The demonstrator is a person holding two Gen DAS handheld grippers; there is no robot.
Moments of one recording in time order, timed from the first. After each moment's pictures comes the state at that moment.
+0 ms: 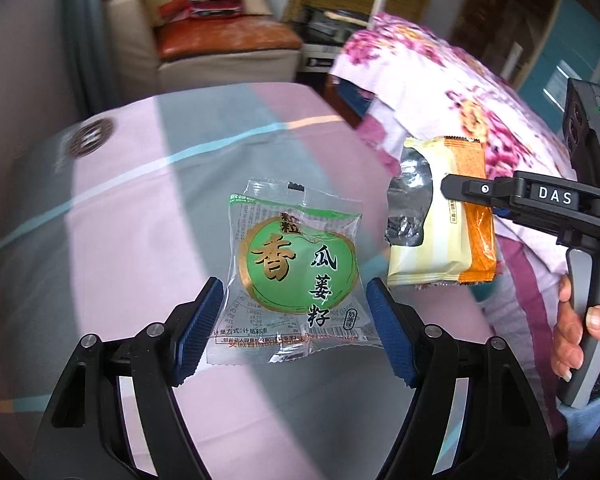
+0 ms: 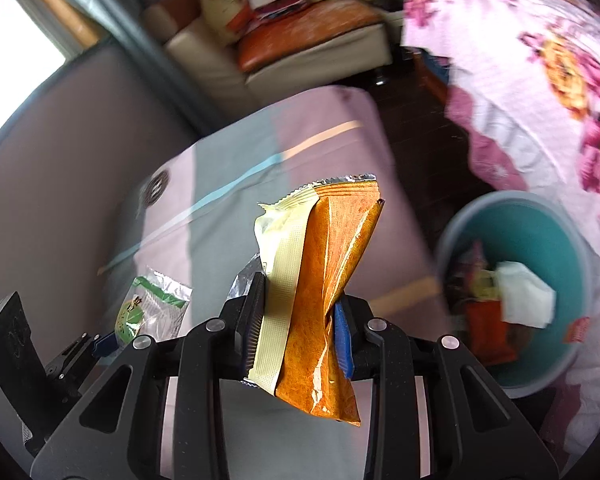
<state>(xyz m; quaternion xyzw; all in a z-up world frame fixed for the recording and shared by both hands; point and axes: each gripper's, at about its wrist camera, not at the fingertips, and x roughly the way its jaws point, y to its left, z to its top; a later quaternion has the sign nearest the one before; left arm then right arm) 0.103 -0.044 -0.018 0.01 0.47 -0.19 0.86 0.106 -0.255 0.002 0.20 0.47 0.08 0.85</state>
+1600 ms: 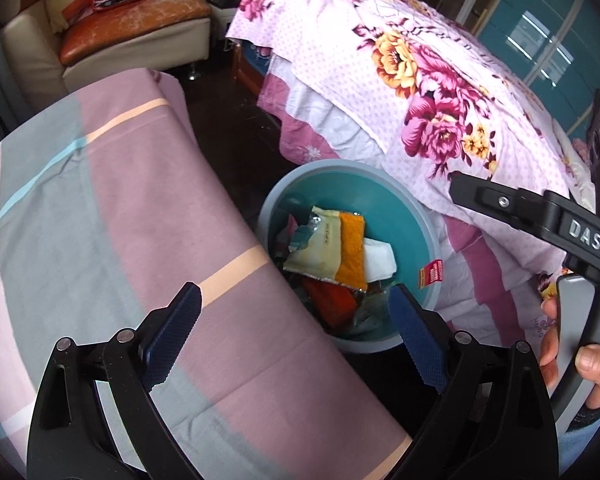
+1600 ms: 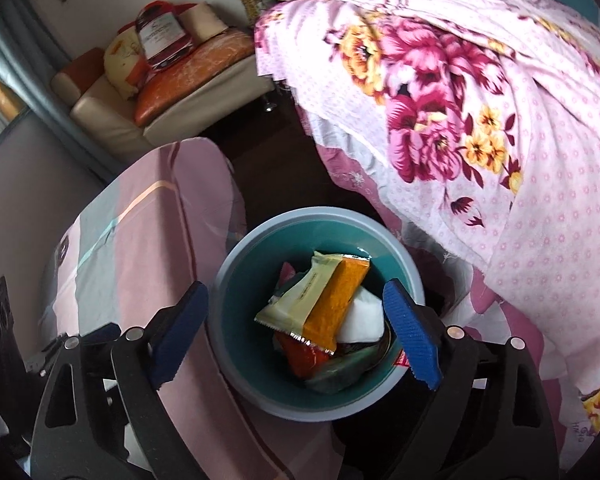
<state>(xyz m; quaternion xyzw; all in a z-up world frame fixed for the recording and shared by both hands) 0.121 -0.228 -0.041 0.05 0.52 -0.27 0.81 0.069 -0.438 -0.020 0.21 0.46 -0.05 0.86</state>
